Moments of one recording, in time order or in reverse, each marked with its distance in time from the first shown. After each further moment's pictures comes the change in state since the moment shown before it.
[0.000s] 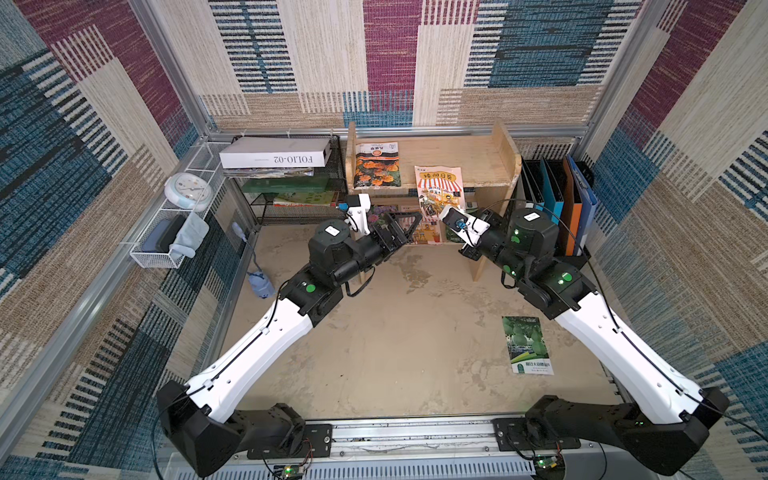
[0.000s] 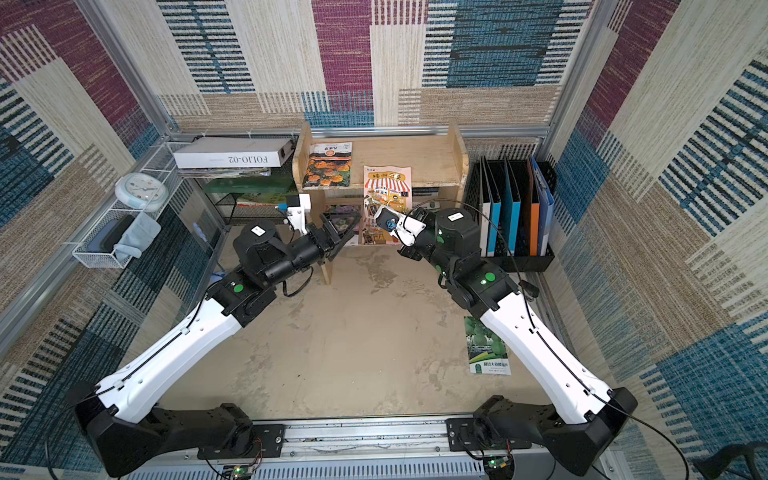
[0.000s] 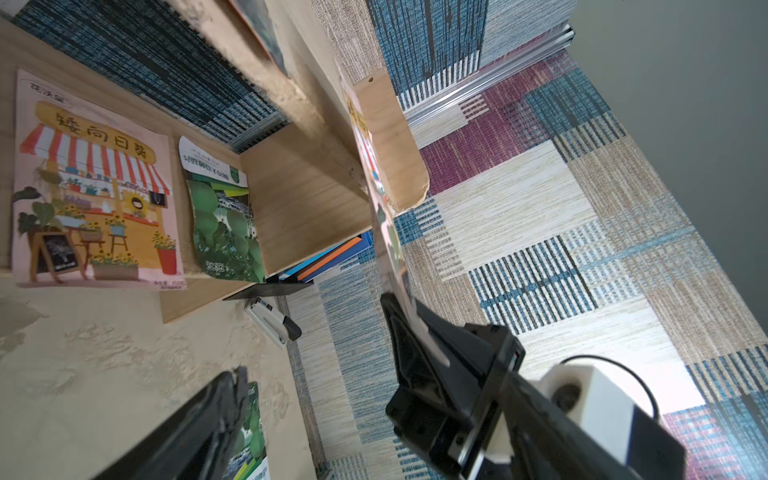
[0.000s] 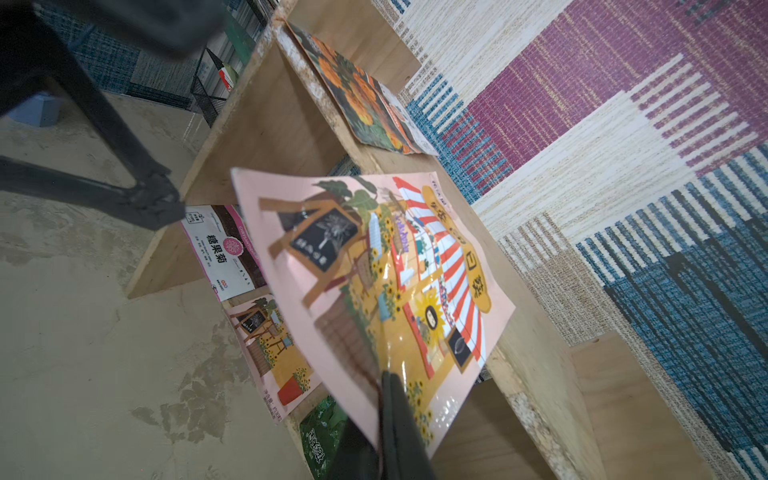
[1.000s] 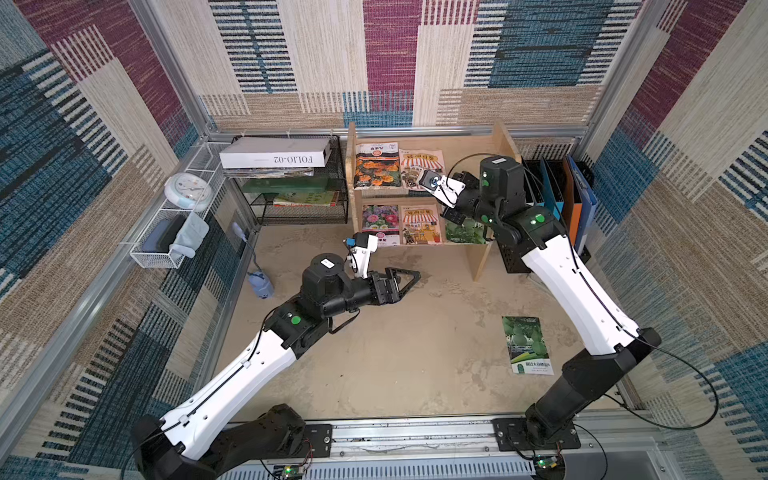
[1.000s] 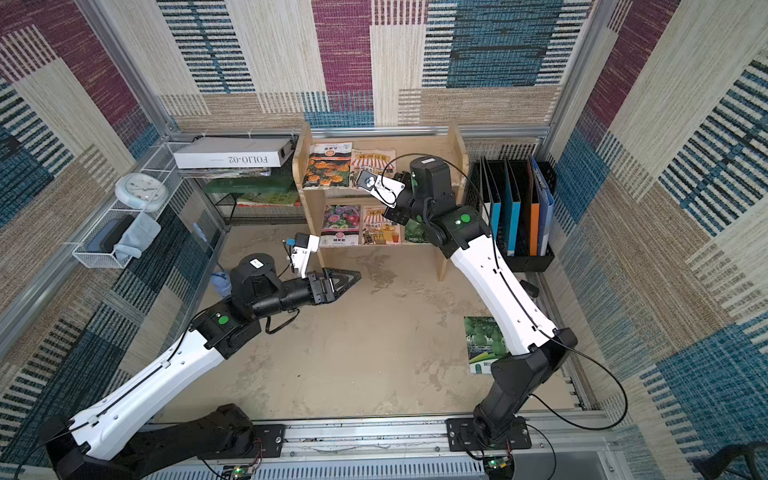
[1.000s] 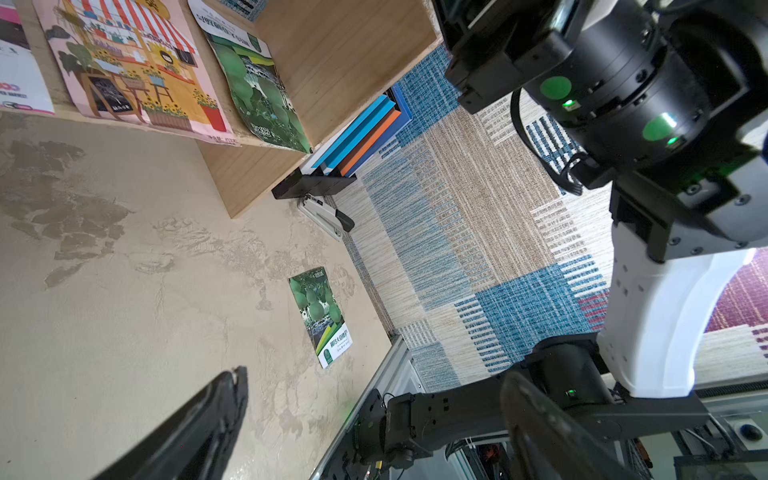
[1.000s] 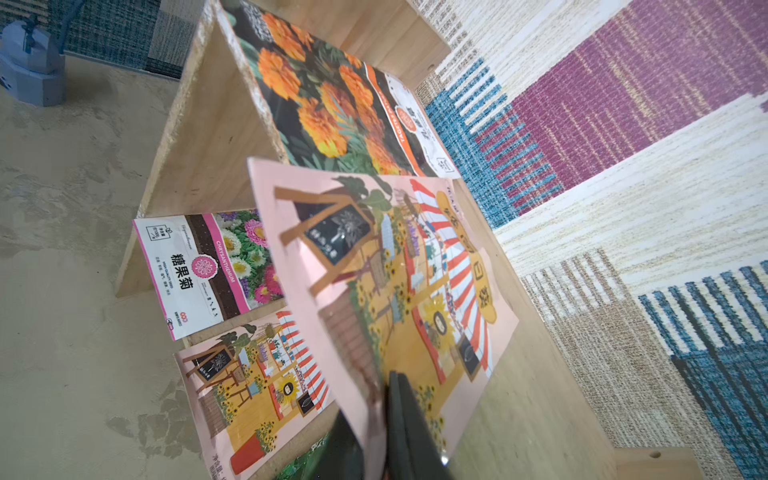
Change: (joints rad) left arm -0.026 -0.241 -0.268 -0.194 0.168 0.284; right arm -0.066 0.421 0.584 -0.310 -0.109 -0.045
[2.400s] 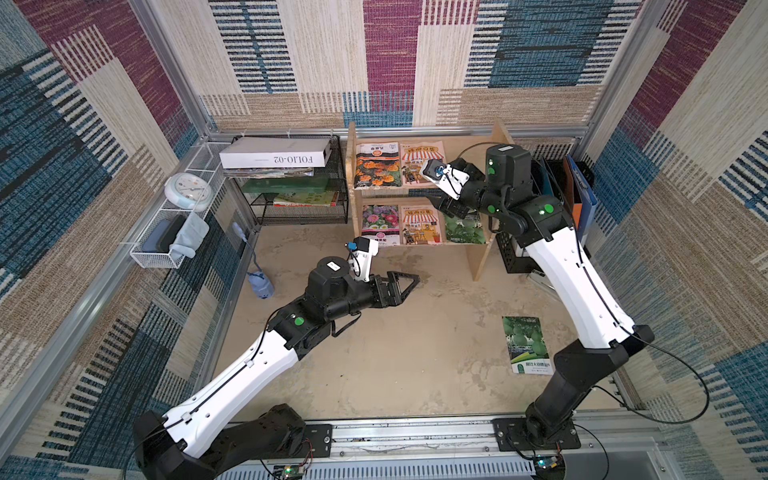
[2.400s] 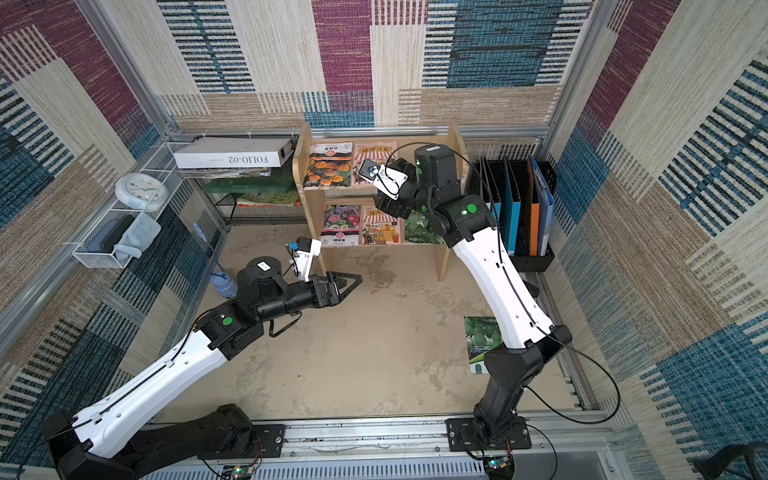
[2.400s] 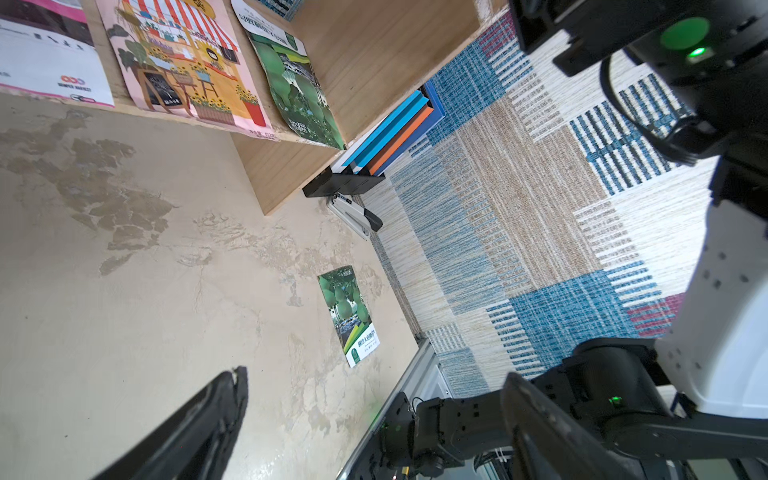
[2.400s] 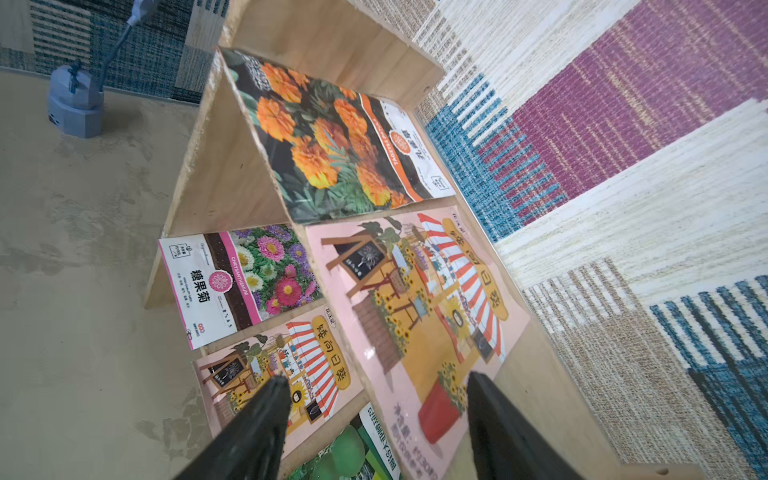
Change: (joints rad) left arm -0.012 0.011 -0.027 -0.022 -0.060 0.035; right arm -0.026 0.100 0.218 -0.149 -0.071 0.024
